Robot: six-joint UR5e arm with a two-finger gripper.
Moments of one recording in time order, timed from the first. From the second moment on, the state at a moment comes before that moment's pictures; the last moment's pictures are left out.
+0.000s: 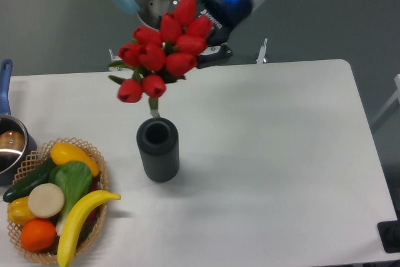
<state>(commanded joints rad) 2.86 -1.55 -1.89 -0.77 0.12 0.81</state>
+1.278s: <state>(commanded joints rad) 2.83 -1.84 -1.61 -0.91 1.24 1.13</state>
